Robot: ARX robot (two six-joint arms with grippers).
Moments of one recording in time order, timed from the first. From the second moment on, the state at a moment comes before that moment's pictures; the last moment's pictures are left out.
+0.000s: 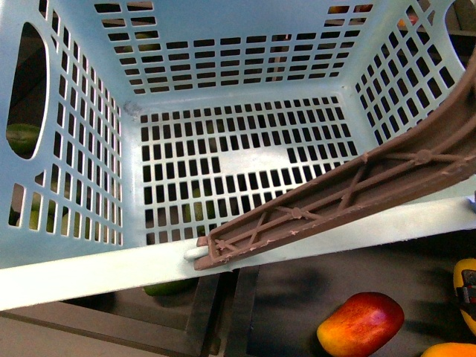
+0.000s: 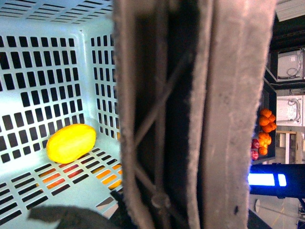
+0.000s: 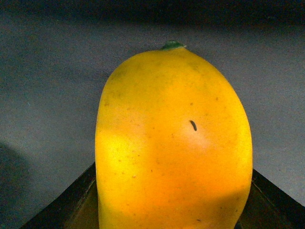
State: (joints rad) left arm -0.61 1.62 1.32 -0.30 0.34 -0.89; right arm -0.32 2.43 0.75 0.42 -0.06 -0.25
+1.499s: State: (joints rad) left arm -0.61 1.62 1.32 -0.30 0.34 -0.89; right arm 0.32 1.24 0.77 0.21 0.10 0.28
